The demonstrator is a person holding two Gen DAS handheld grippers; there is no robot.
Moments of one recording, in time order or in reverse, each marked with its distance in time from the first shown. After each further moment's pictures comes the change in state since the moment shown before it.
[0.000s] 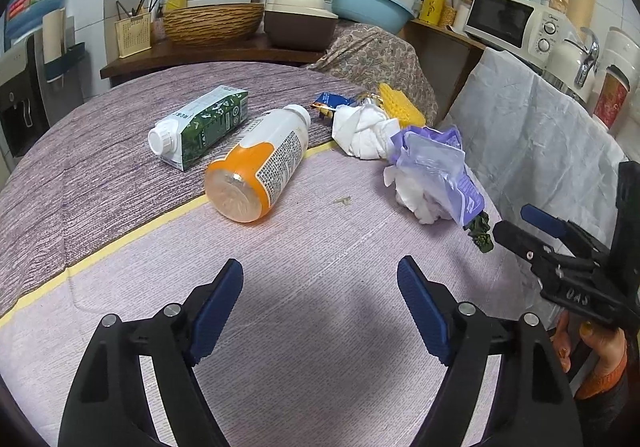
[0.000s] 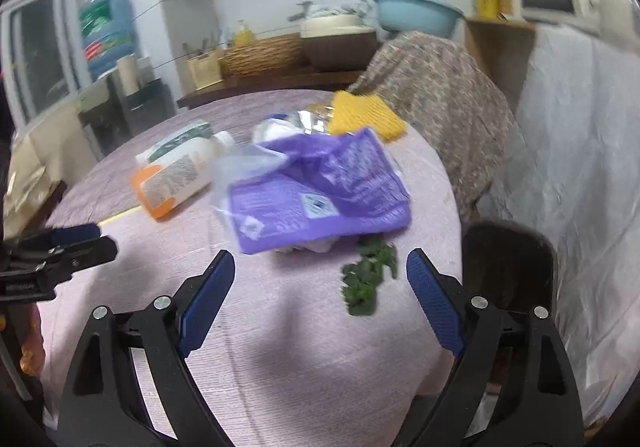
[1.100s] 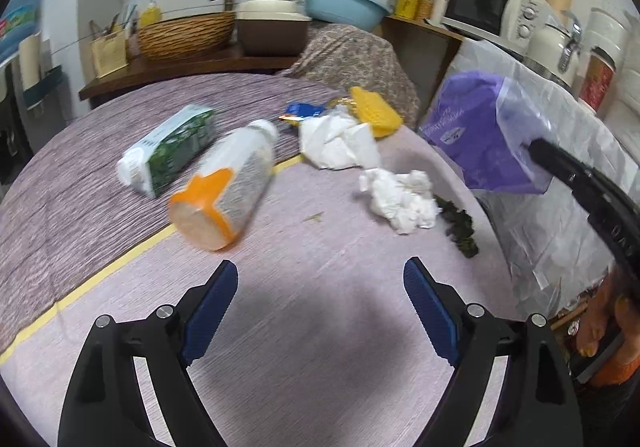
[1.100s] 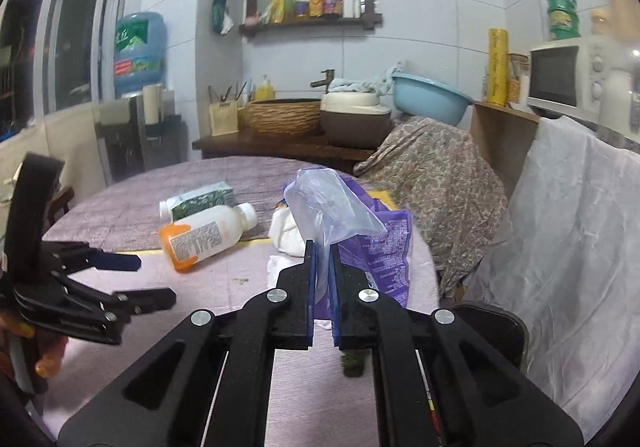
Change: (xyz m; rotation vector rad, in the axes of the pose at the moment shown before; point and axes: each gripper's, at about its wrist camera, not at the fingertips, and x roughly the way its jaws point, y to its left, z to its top) left arm 0.009 -0.024 0.018 0.102 -0.006 -0.047; right arm -0.056 0.014 0.034 -0.090 -0.238 -0.037
